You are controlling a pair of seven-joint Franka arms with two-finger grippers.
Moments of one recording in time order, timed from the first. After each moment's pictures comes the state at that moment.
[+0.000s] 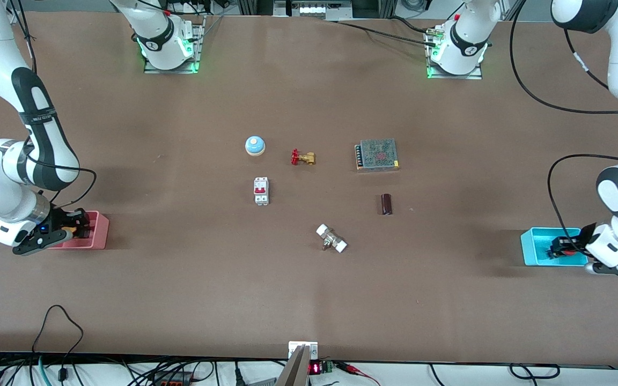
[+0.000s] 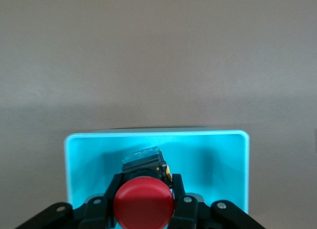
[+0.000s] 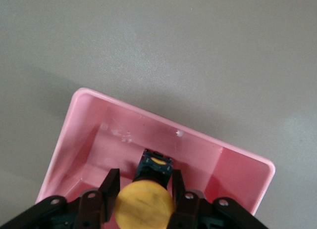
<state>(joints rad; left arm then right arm) 0.34 0.73 -0.06 -1.47 0.00 2.25 0.30 -0.29 0.64 0.07 -1.73 -0.12 2.43 -0.56</state>
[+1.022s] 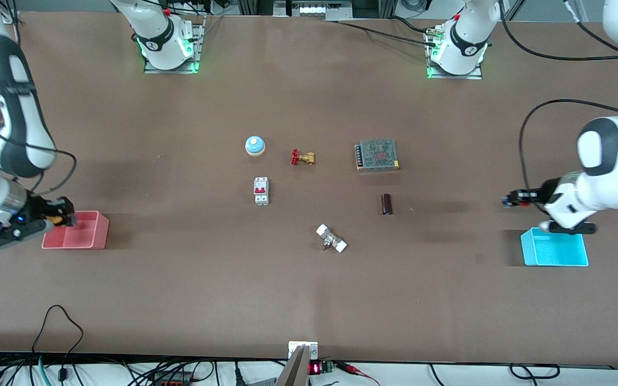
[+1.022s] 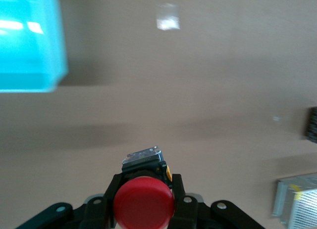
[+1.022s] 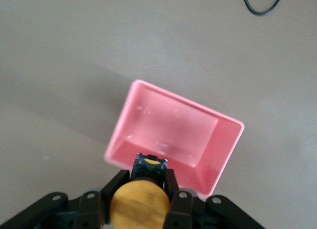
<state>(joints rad) 0.31 0.41 -0.23 -1.82 -0.08 1.98 0.10 -0.27 0.43 0.10 -1.70 -0.07 2.12 -0.56</state>
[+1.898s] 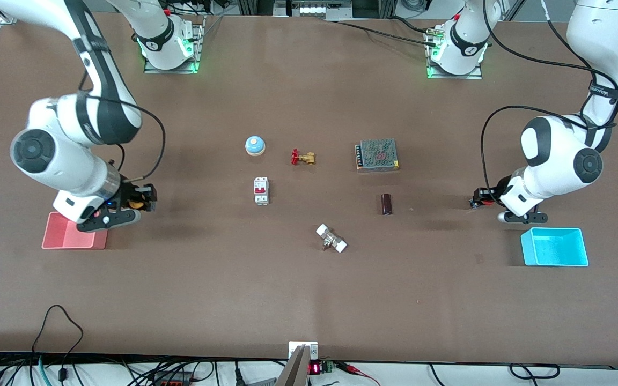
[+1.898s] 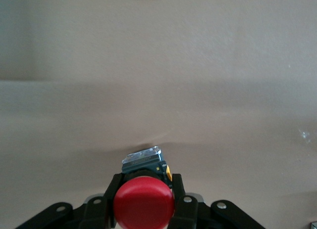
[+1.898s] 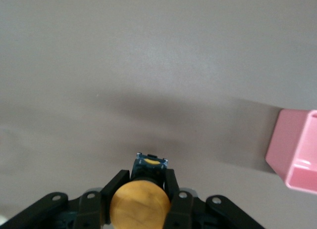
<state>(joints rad) 0.27 0.41 -0.24 -2.10 -0.09 2.39 0.09 0.05 0.38 0.10 -1.84 -0.04 2.22 -0.06</state>
